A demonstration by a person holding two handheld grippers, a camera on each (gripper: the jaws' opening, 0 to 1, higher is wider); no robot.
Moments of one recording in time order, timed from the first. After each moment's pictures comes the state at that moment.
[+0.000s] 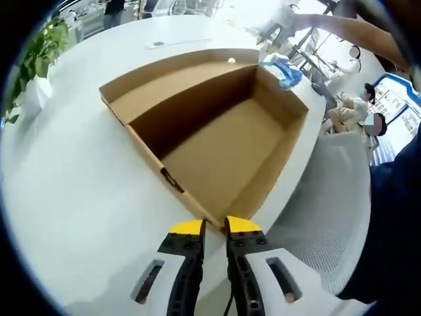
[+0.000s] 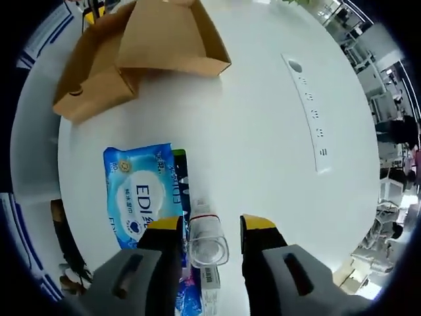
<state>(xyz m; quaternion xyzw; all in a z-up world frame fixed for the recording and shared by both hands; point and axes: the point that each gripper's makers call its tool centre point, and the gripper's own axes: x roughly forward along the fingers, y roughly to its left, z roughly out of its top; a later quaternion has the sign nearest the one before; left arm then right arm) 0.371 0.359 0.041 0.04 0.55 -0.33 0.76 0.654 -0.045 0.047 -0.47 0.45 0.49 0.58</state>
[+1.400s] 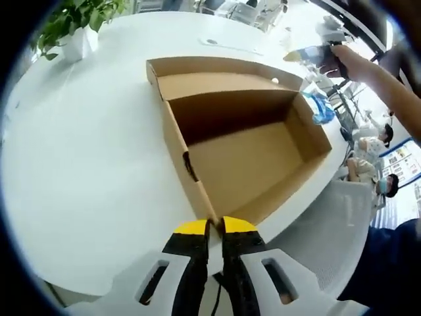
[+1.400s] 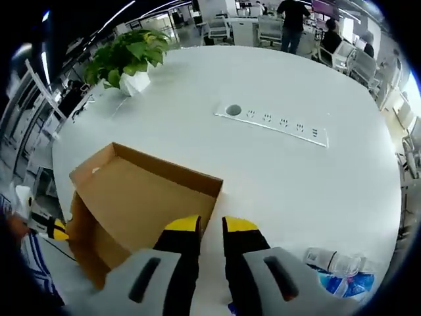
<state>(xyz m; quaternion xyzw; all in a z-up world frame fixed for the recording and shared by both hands) 0.373 0.366 0.038 -0.07 0.57 -0.19 0.80 0.643 0.115 0.060 -0.05 0.53 0.27 0.80</state>
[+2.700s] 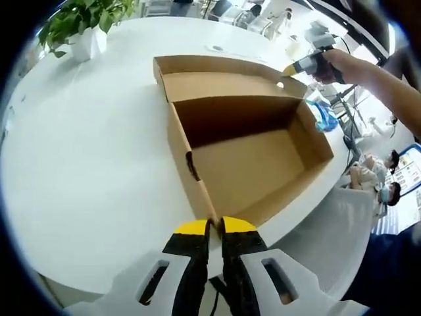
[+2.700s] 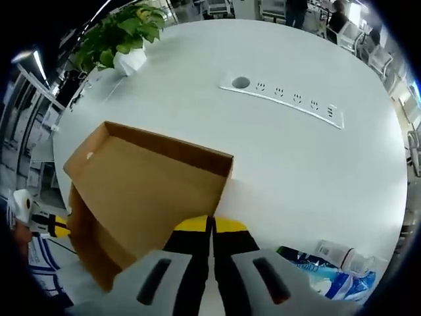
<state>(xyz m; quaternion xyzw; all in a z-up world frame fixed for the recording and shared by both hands) 0.370 0.366 0.038 -0.08 0.55 -0.17 0.81 0.628 0.123 0.053 -0.07 0.55 0.29 0.78</state>
